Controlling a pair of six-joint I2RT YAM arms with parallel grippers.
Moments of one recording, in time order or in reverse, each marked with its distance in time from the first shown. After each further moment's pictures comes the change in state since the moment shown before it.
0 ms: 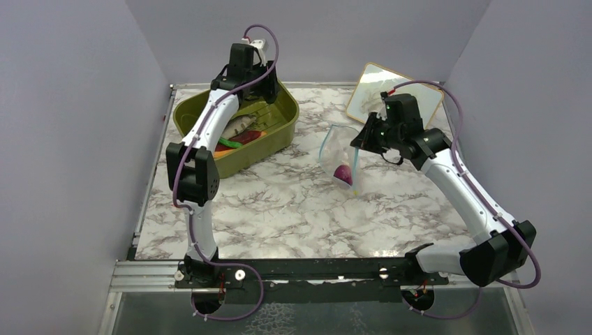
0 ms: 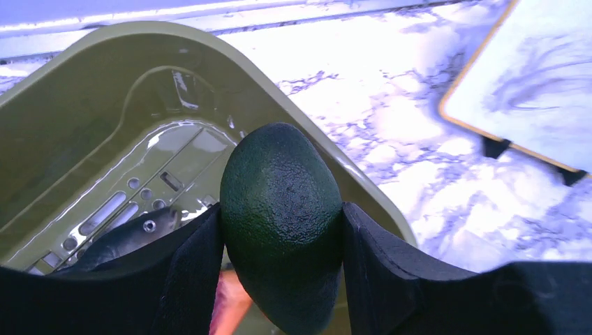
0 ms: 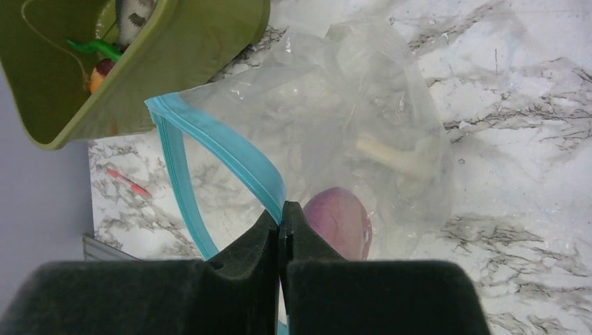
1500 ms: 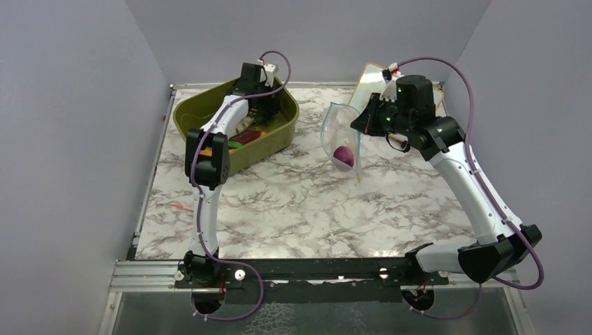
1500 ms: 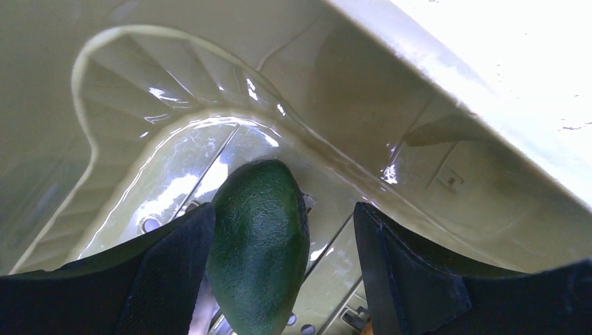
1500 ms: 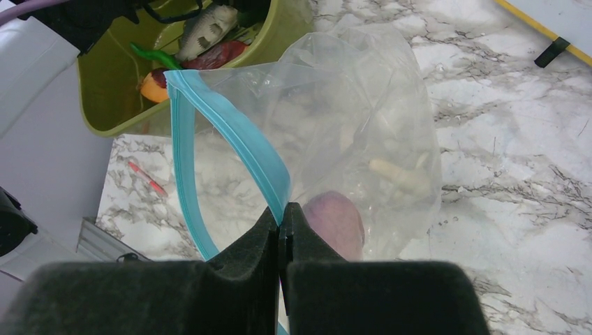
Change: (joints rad) left arm 0.019 0.249 0.039 0.067 0.021 0.239; right arm 0.000 0.024 0.205 -0.034 -0.060 -0.148
